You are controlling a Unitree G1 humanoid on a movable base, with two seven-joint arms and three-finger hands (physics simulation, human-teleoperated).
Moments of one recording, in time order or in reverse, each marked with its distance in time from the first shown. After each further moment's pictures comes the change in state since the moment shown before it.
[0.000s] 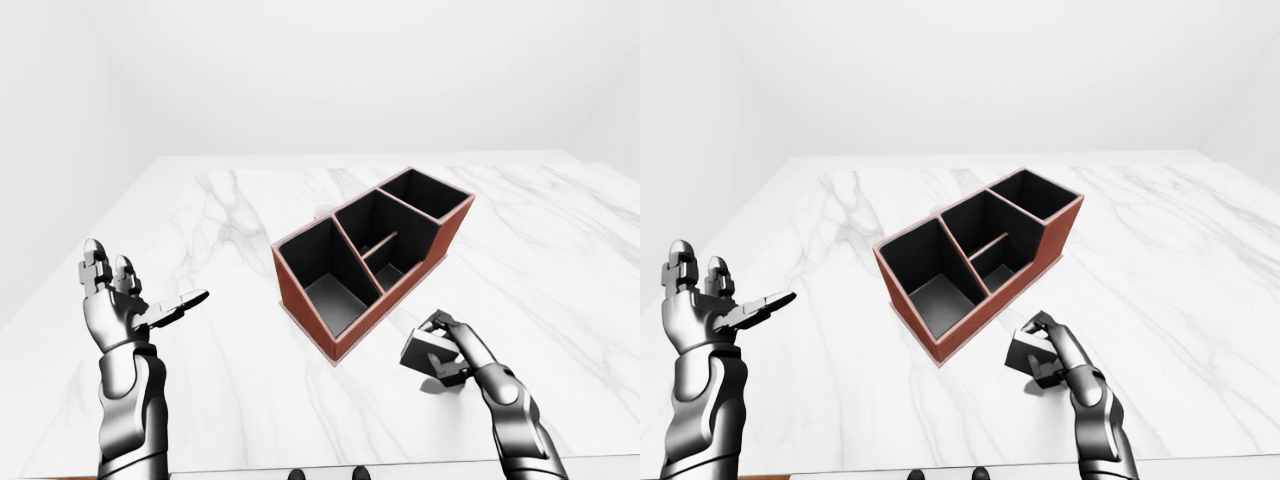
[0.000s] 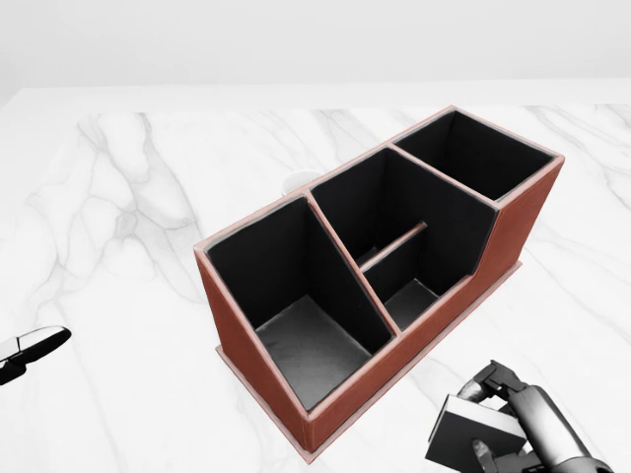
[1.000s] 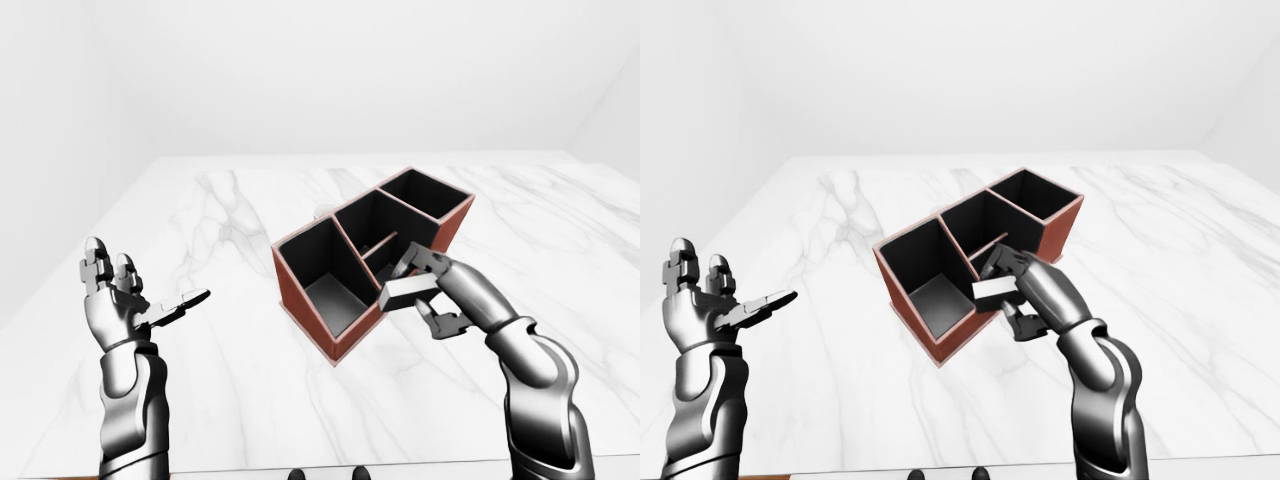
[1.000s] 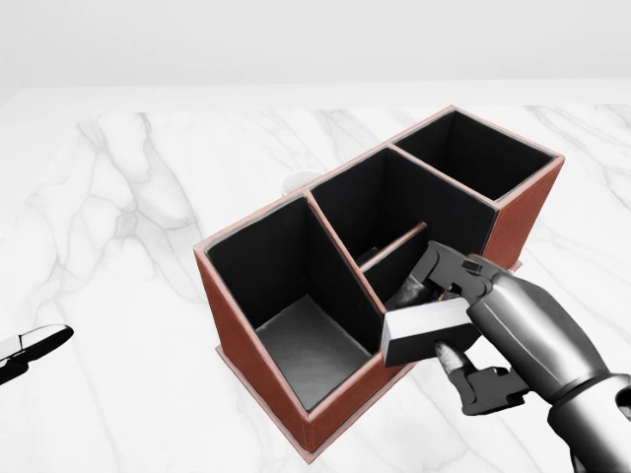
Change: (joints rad) left arm -0.002 -0.003 -0.006 -0.010 0.002 0.002 0.001; right arm -0.079 0.032 0.058 -0.708 -0.129 0.000 0.361
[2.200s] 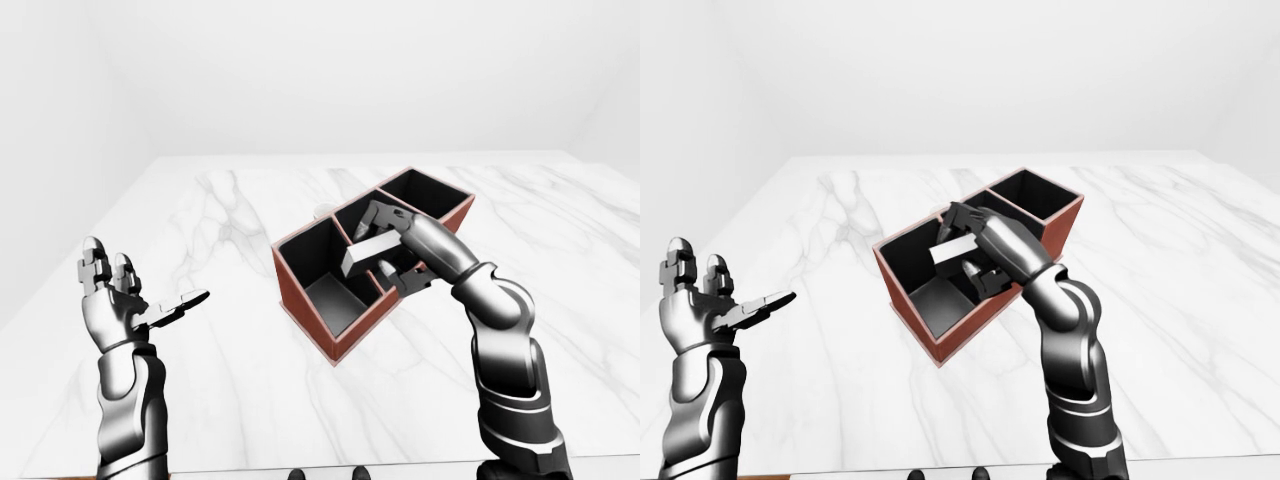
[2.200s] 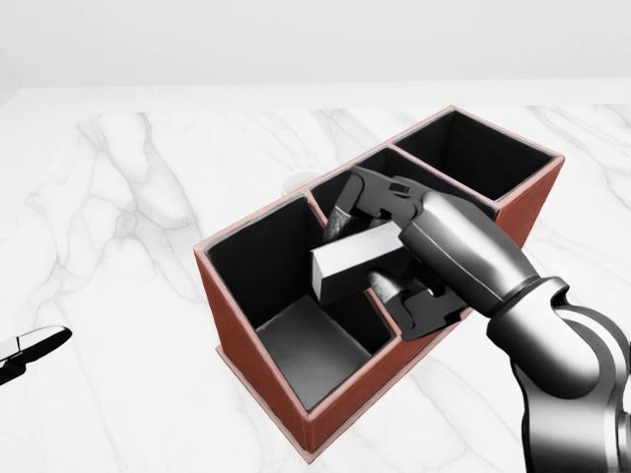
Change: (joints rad) left arm 0.010 -0.004 0.006 -0.029 0.005 0.017 -0.004; right arm -0.315 -0.008 0.115 0.135 0.058 0.000 0.000
